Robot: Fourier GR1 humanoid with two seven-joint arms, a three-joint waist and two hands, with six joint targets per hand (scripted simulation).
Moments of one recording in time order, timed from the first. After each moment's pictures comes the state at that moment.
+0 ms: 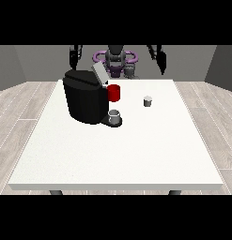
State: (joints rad) left arm -0.01 0.08 0.04 -1.56 -0.01 0.00 -0.01; right arm -0.02 -0.11 0.01 -1.59 0.01 0.02 0.01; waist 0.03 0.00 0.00
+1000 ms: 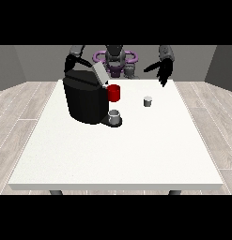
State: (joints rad) left arm -0.24 0.41 0.06 -1.36 -0.23 -0.20 -0.08; right arm -0.08 -0.06 0.04 -1.57 0.17 -0.13 -0.03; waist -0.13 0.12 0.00
